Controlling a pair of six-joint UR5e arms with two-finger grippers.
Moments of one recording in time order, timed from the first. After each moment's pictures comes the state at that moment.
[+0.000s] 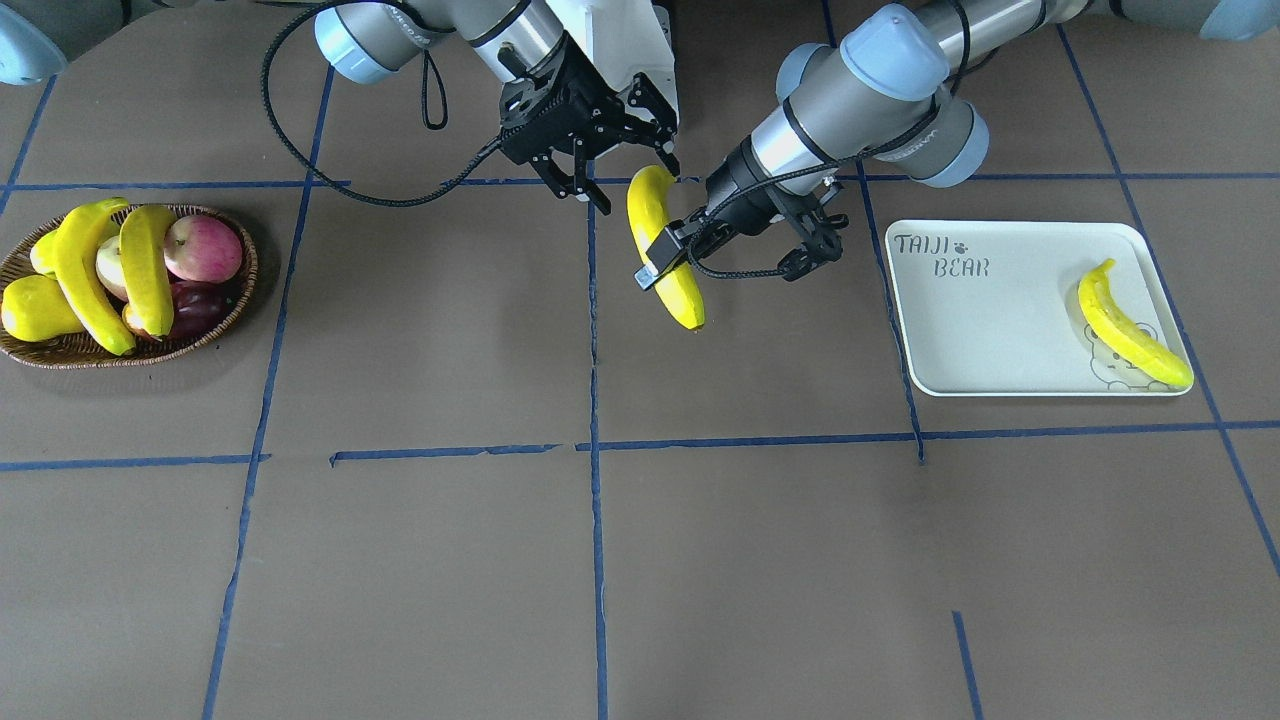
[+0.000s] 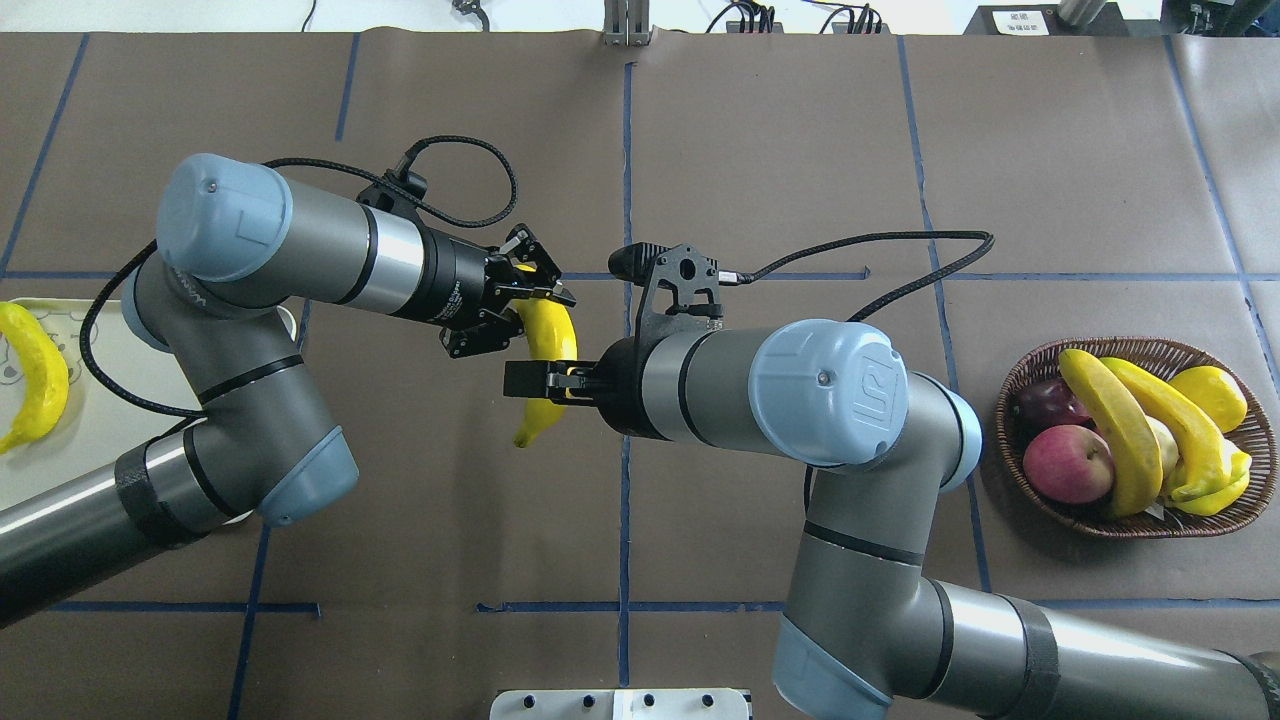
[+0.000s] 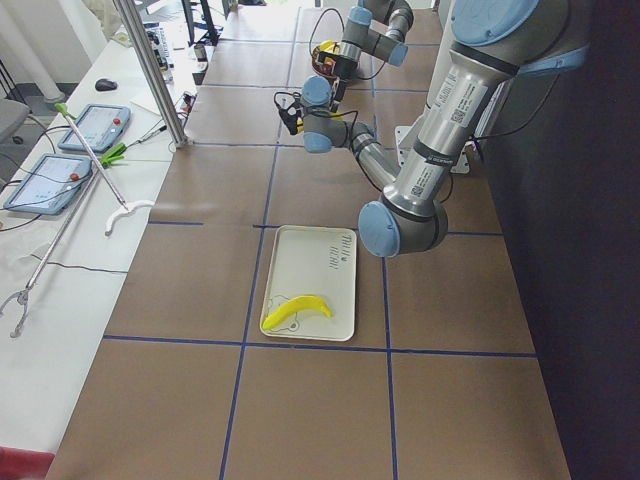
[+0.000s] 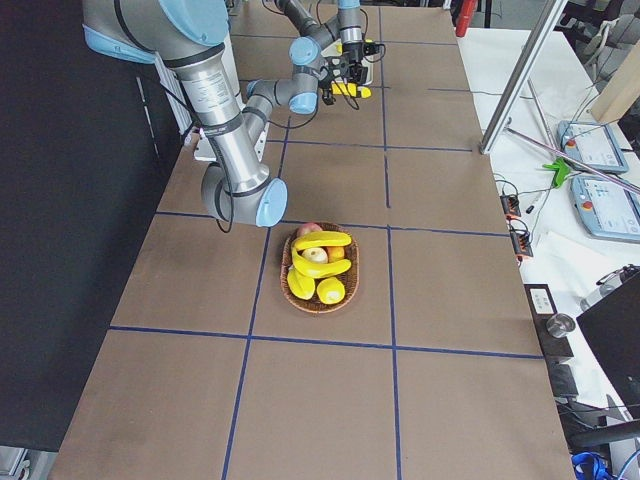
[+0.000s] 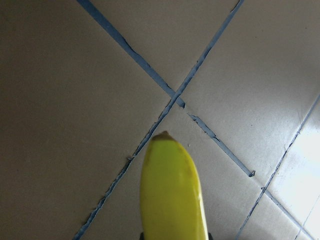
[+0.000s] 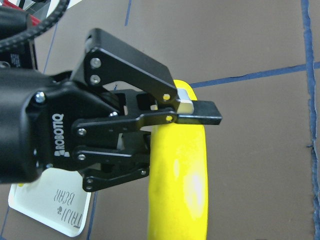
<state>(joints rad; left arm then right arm) -0.66 -2.10 -1.67 -2.37 -2.04 -2.08 0.39 -0.96 1.84 -1.03 1.68 1.39</state>
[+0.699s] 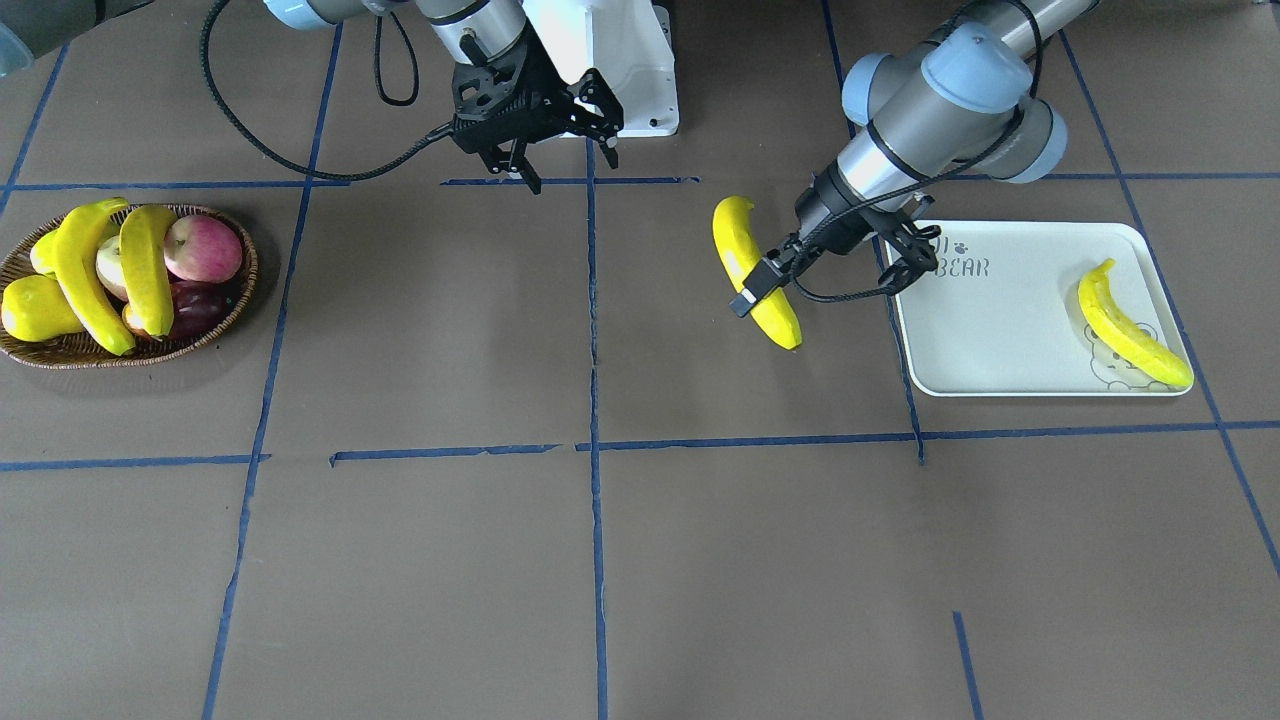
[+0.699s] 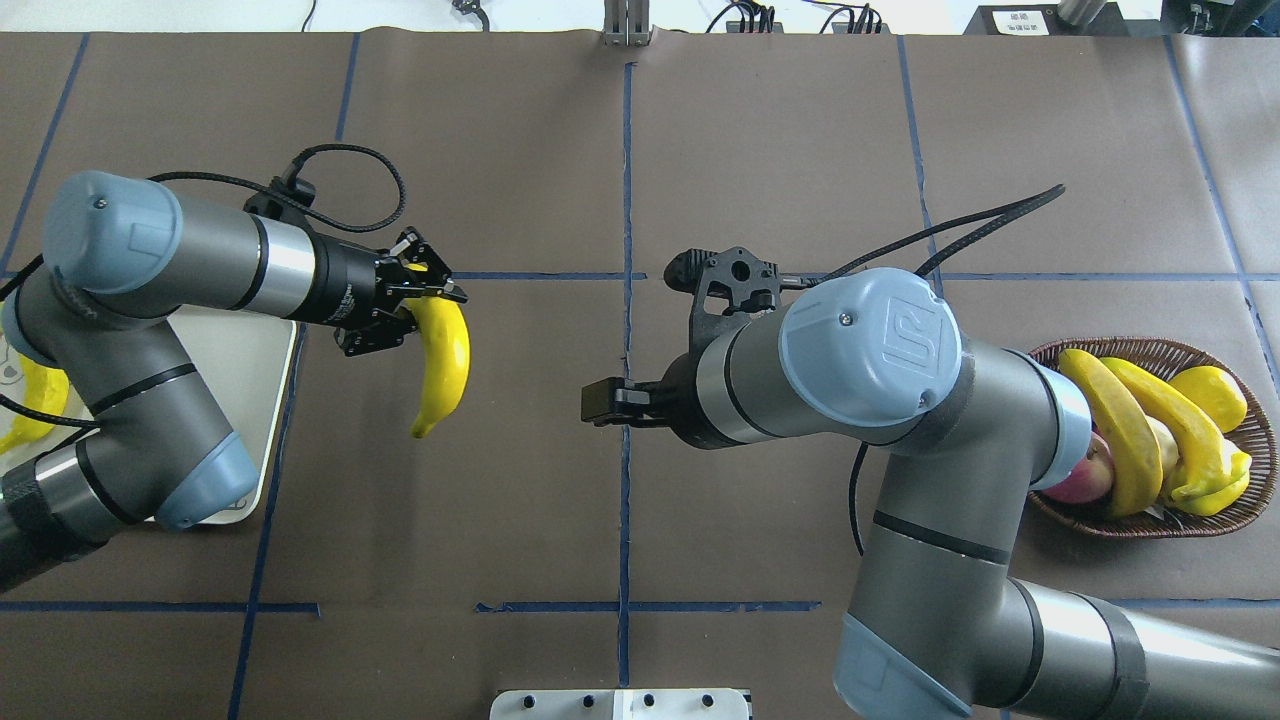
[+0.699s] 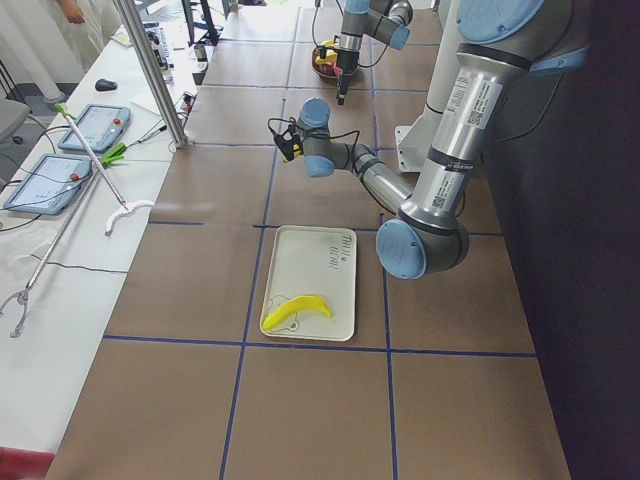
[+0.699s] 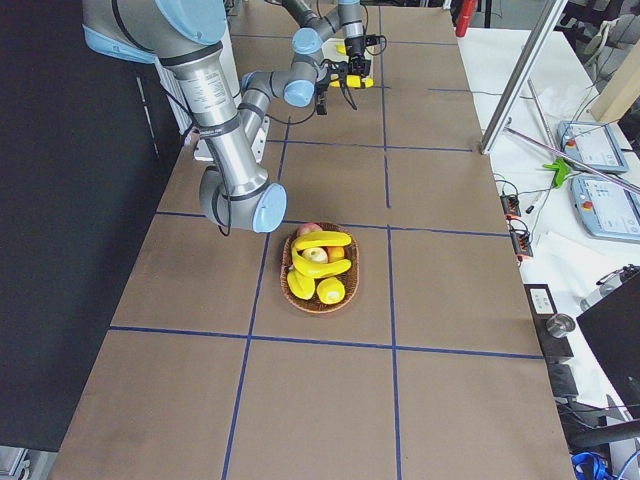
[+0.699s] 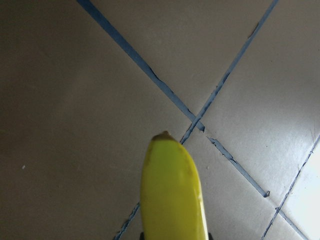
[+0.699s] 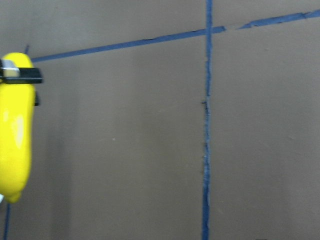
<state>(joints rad) -0.72 -1.90 -1.72 -2.37 -2.02 -2.03 0.44 -1.00 2.00 -1.48 1.82 1.36</state>
